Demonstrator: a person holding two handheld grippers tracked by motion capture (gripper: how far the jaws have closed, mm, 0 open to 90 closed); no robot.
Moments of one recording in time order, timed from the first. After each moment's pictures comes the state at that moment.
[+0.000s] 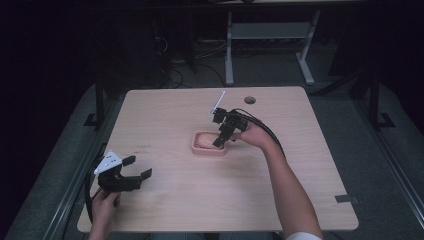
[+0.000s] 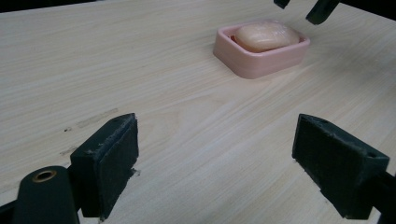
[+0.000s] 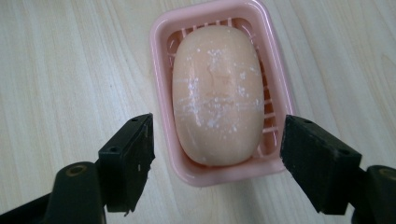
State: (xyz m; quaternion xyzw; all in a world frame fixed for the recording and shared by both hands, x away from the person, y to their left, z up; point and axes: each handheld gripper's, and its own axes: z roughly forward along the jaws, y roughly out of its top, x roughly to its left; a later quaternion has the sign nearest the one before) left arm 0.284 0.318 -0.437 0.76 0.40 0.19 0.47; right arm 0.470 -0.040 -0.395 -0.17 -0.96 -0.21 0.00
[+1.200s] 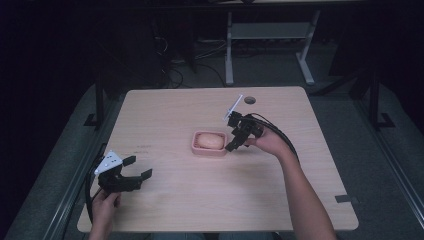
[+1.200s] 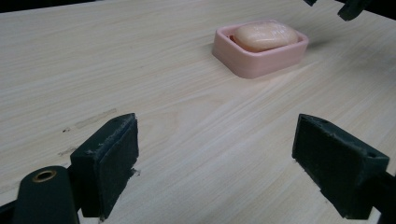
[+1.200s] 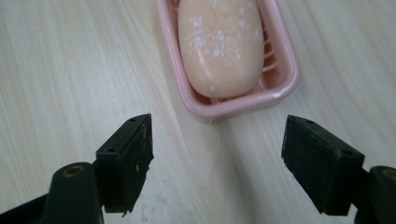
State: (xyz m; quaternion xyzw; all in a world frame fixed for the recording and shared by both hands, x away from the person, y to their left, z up) left arm 0.284 0.316 -0.437 0.76 0.40 0.19 0.48; right arm 0.447 -0.082 -0.393 -0.21 -0.95 -0.22 0.00
